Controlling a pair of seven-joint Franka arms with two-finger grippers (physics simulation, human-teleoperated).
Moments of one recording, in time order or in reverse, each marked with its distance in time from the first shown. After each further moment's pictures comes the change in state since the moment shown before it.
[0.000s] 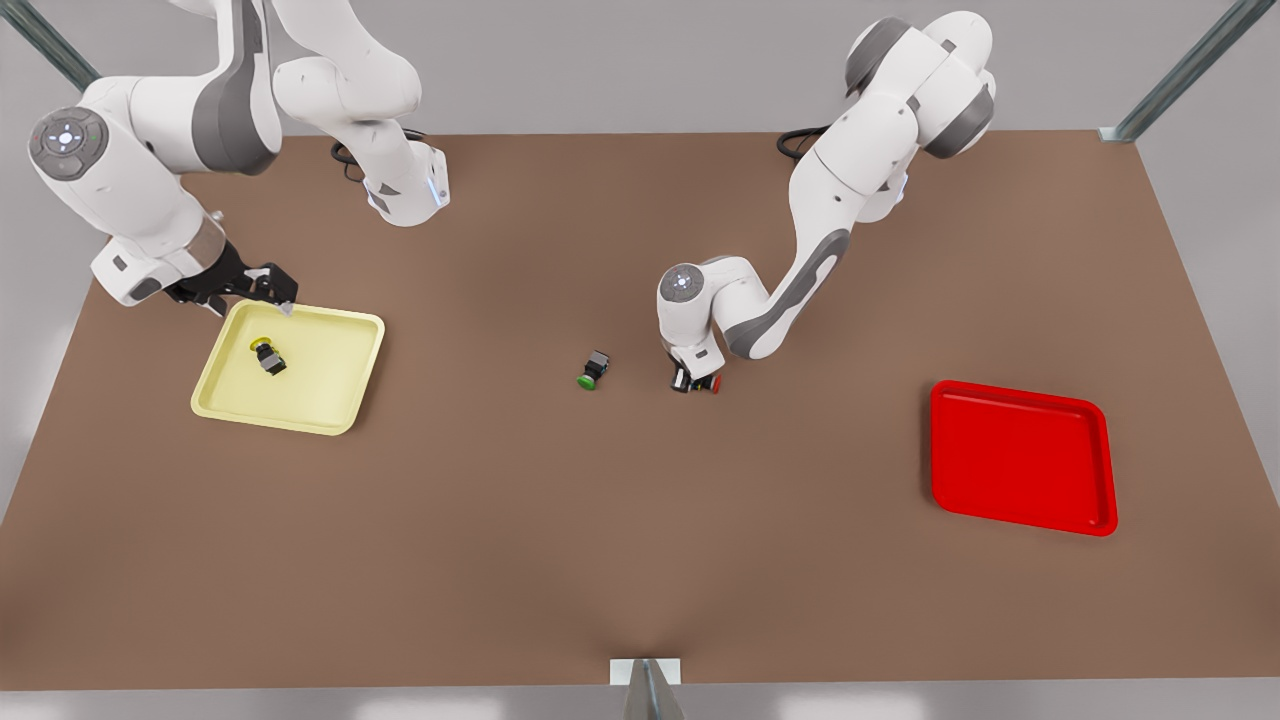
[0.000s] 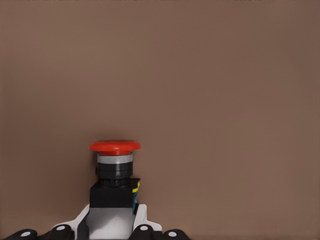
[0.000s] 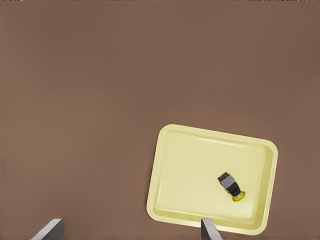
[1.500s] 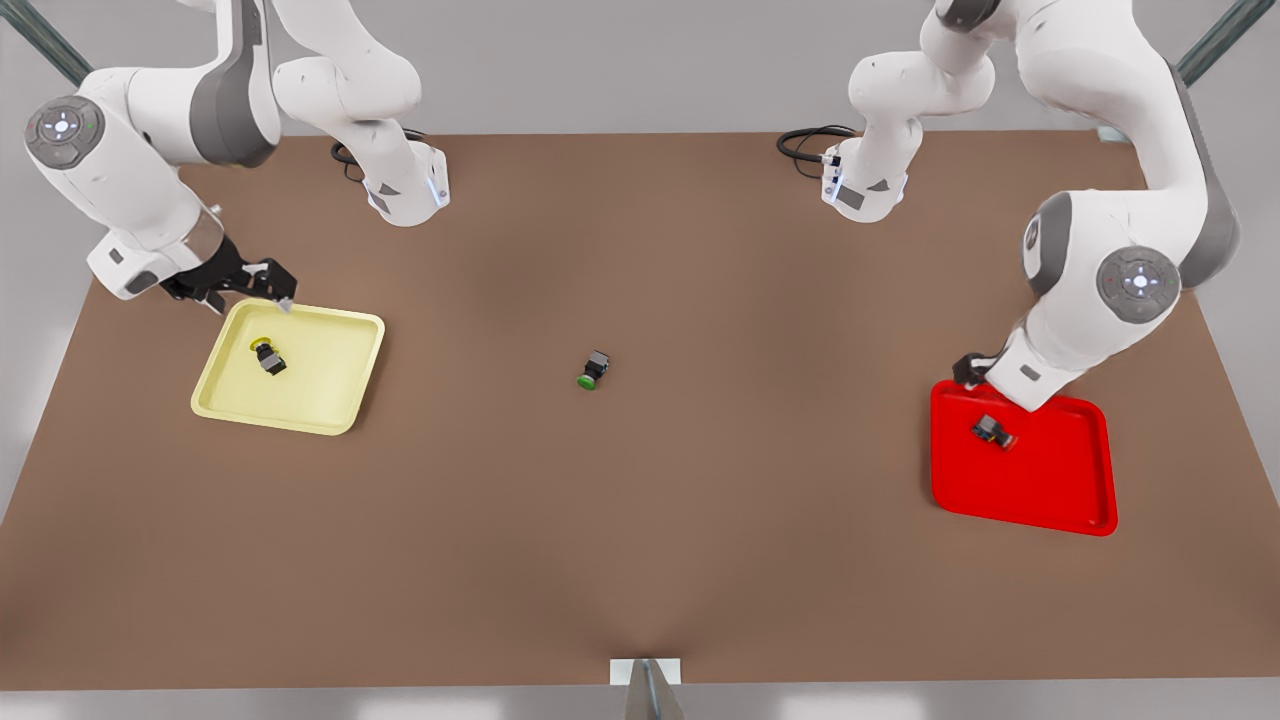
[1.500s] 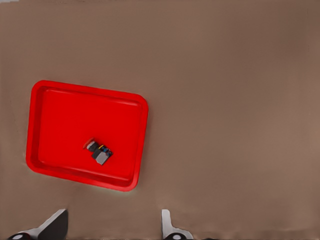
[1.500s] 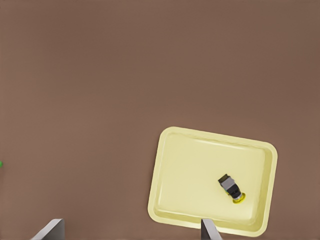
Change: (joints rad) left arm 0.390 -0.441 0.267 0.498 -0.454 -0.935 2.438; right arm 0.003 -0.016 0.000 0.007 0.002 -0.002 0.002
